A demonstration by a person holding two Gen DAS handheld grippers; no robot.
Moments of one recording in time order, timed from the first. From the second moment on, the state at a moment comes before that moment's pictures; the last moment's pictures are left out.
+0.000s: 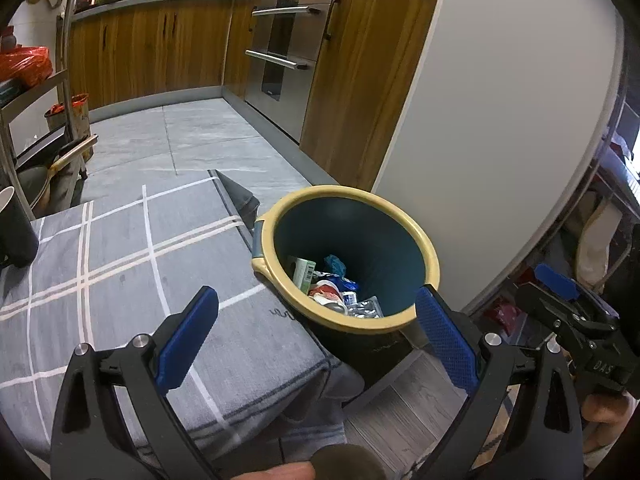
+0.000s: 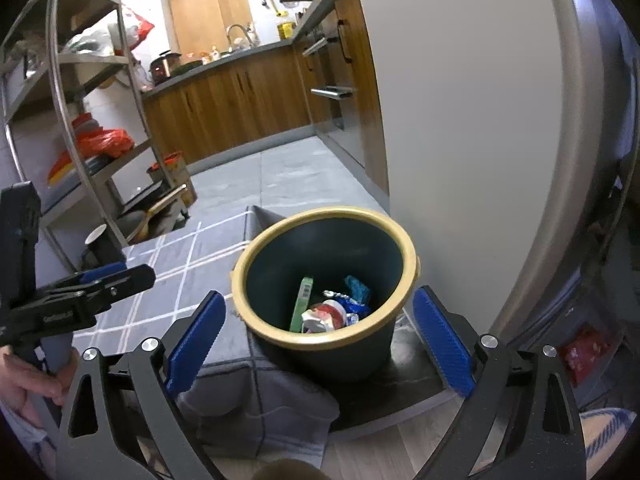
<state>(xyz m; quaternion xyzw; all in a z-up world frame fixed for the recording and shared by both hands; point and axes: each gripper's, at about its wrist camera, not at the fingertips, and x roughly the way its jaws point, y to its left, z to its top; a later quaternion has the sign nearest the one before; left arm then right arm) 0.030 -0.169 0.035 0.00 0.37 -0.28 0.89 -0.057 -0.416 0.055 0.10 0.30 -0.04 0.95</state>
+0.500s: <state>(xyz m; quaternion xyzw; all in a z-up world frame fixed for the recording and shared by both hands) 0.021 -0.171 0.037 0.02 0.35 -0.28 0.89 -0.059 -0.412 0.057 0.09 0.29 -0.05 0.95</state>
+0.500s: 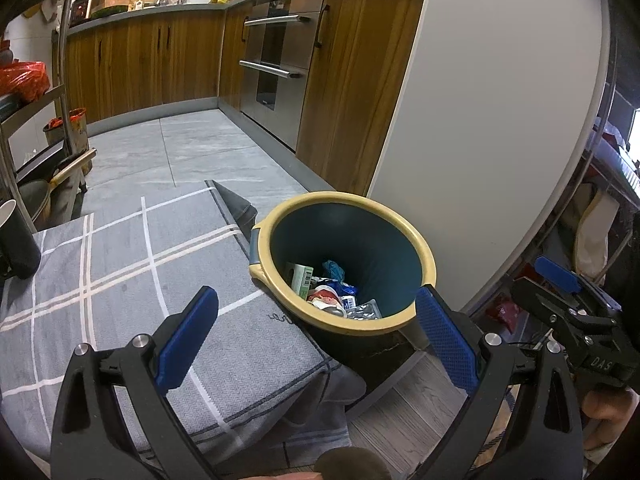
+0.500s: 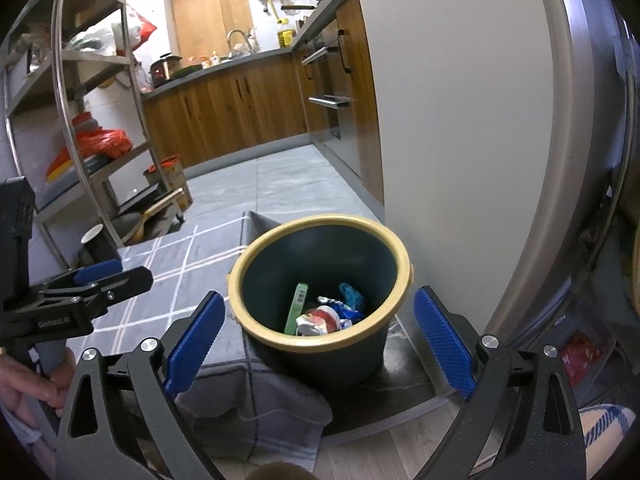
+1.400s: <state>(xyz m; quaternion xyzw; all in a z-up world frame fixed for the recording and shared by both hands) 0.024 -0.171 0.036 0.02 0.36 -0.28 0.89 -0.060 -0.412 0.056 0.09 0.29 -0.05 0.95</state>
